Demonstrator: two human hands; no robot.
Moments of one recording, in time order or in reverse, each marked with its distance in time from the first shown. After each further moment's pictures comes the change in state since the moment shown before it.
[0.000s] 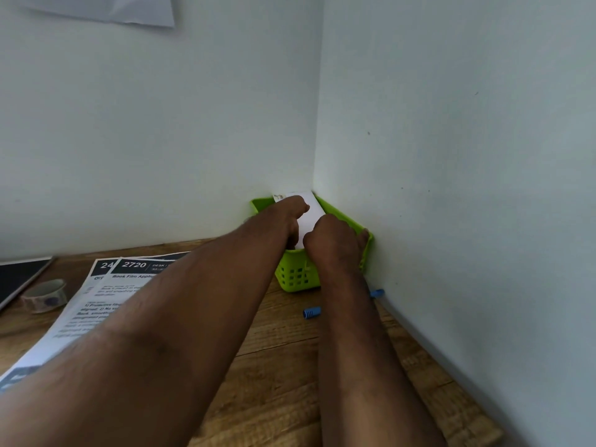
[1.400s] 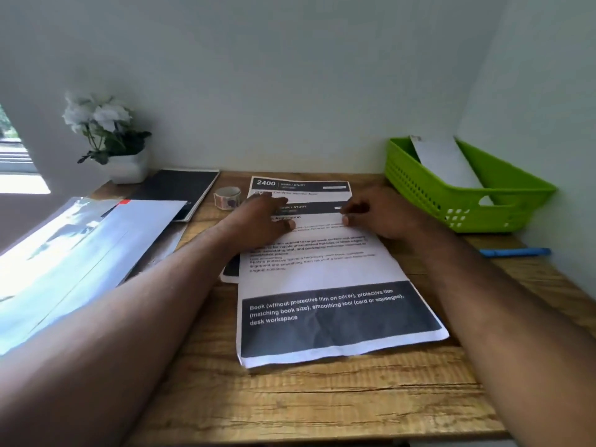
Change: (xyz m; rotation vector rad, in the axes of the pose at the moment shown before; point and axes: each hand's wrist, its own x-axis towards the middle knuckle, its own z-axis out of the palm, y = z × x) left_hand -0.087 -0.148 -0.278 1.121 0.150 0.385; right_hand -0.045 -0.076 0.094 0.086 -0.471 -0.672
